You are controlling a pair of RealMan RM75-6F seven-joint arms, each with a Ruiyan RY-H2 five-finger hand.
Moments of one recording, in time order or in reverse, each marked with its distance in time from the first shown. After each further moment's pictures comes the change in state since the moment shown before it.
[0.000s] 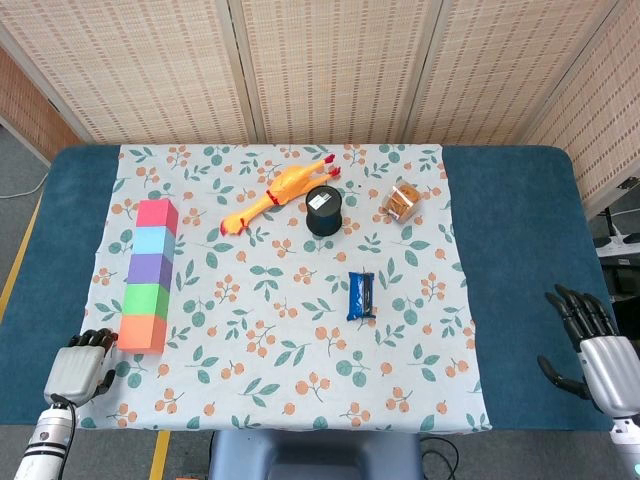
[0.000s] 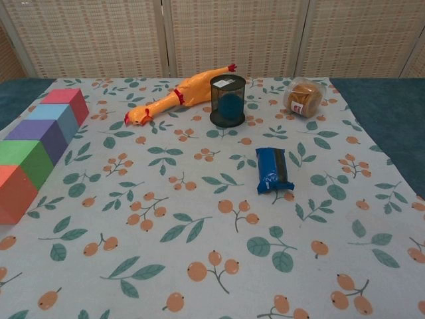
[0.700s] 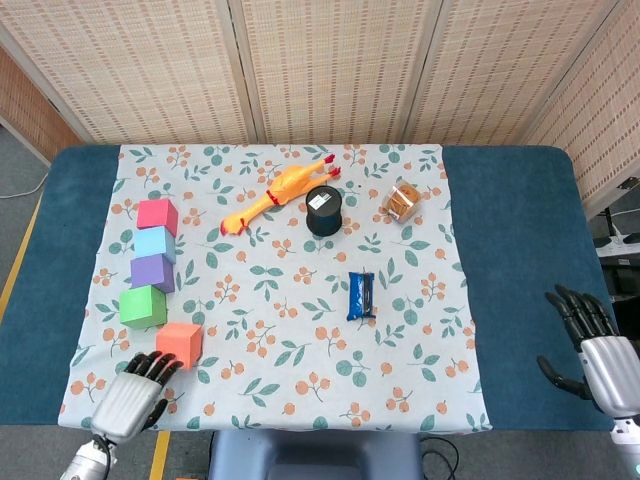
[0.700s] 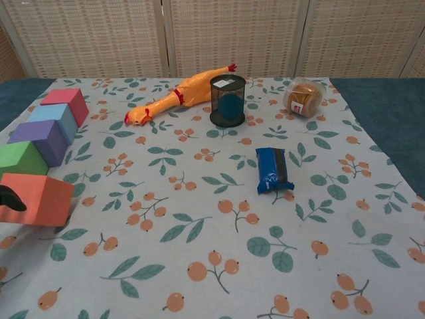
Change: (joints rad) left arm 0.040 0.008 0.188 -0.209 0.407 0.118 0.119; right arm 0.000 0.010 -0.003 -0.001 -0.005 0.002 0.036
